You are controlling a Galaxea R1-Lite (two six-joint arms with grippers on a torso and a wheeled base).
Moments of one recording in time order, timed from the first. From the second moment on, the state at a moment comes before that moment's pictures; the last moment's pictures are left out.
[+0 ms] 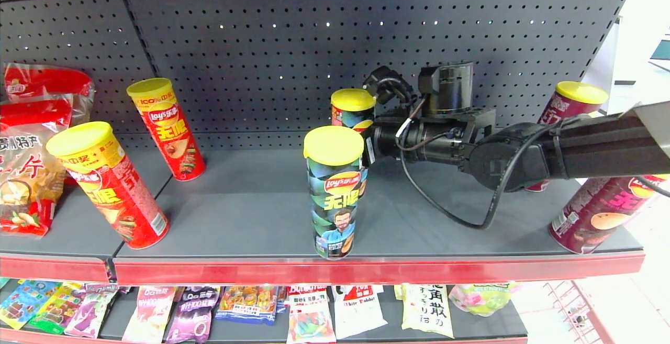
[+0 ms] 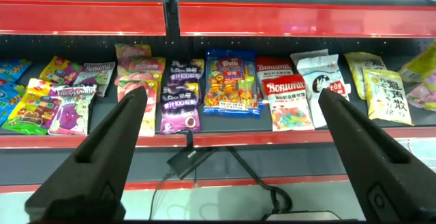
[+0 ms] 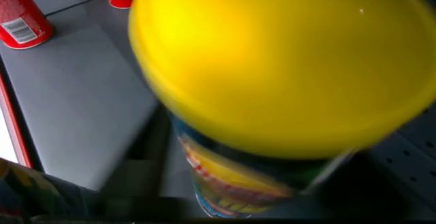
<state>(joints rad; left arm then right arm) -0.21 0.10 -0.18 0.34 0.15 -0.09 0.58 2.04 -1.43 -0.37 0.27 -0.20</state>
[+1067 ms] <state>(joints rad) -0.21 0.10 -0.18 0.34 0.14 -0.09 0.53 1.88 -1.20 -0.37 0.13 -0.18</state>
